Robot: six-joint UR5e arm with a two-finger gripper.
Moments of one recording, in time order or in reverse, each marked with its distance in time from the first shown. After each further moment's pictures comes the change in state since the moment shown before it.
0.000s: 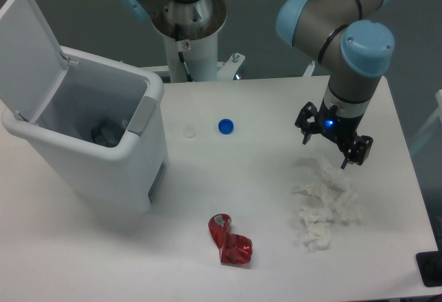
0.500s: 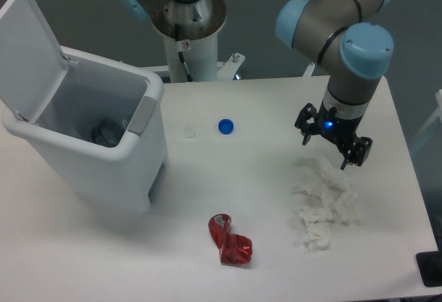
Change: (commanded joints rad) arm -0.014 0.083 -0.032 0.032 0.012 -0.018
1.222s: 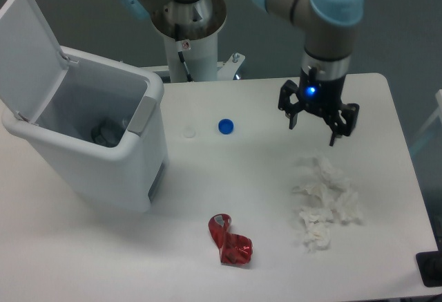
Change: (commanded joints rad) arm -0.064 0.300 -0.138 0.040 -0.171 -0.352
